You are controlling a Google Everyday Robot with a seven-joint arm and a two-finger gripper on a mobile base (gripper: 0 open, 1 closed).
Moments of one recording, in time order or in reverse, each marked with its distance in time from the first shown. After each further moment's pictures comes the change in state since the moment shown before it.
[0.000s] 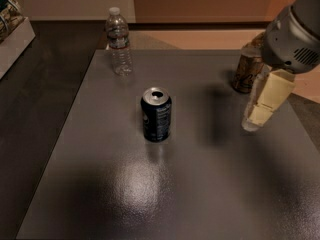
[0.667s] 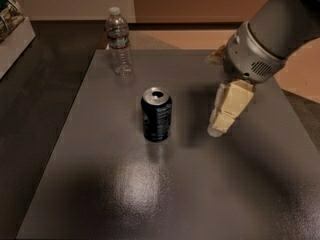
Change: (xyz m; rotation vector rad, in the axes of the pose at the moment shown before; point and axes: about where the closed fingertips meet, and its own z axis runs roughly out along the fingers) arm -0.049 0.008 0.046 -0.068 -0.111 -0.076
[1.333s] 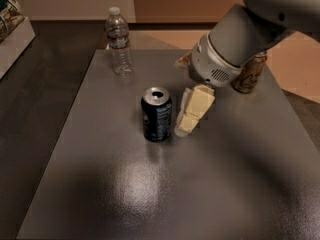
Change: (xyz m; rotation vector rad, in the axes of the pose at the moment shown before) arm -0.046 -0.009 0.051 -0.034 -0.089 -0.055
